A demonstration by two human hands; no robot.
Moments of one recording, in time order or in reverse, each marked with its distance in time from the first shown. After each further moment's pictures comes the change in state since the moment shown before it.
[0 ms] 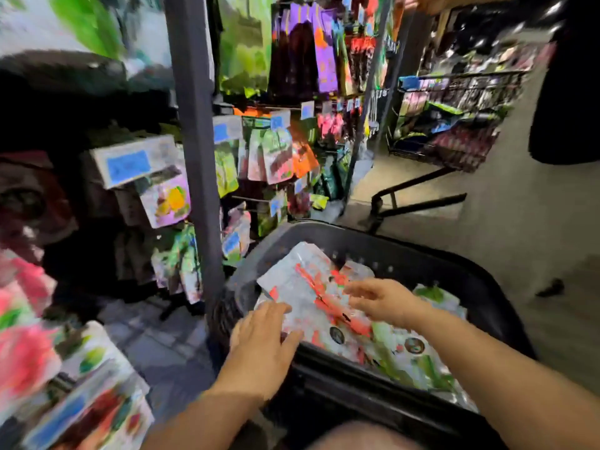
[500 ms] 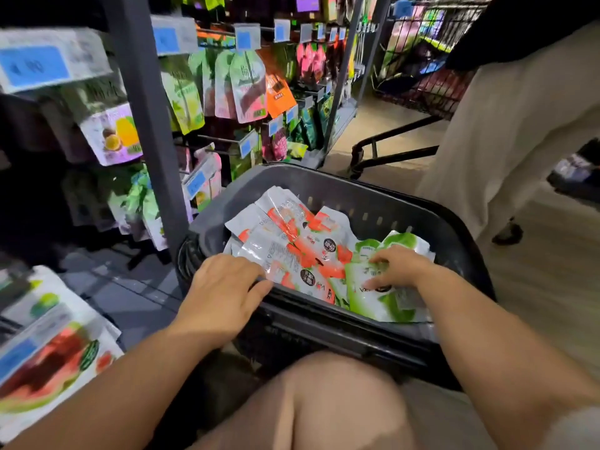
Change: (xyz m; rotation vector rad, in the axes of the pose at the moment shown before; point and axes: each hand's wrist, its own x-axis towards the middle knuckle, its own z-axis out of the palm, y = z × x) left_hand 0.010 -0.011 0.018 0.215 0.030 0.272; right_hand -0.024 0.102 -0.010 -0.413 -0.169 0.470
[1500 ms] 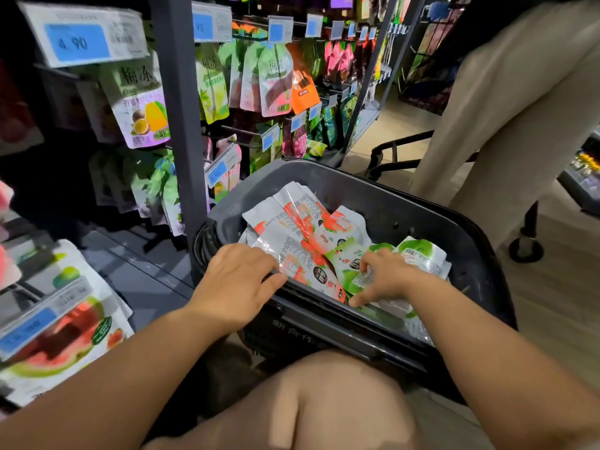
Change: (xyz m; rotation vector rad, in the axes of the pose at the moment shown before) left_hand -0.007 -0.001 0.005 -0.013 0.005 0.009; right_hand -0.018 -0.052 0.012 -0.052 -0.054 -0.119
